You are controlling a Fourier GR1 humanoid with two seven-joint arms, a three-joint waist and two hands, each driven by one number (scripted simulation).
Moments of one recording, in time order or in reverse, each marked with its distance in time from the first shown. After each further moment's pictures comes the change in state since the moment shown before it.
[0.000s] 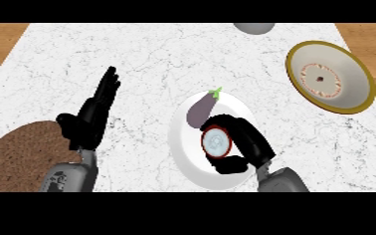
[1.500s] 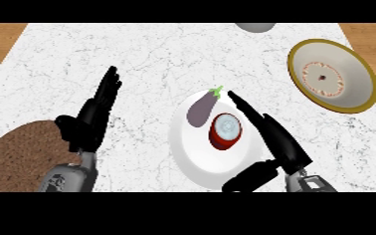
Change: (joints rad) left arm 0.006 0.046 -0.071 -0.040 0.048 0.063 0.023; right arm 0.058 -0.046 -0.090 -0.326 -0.361 0.068 0.348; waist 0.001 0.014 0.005
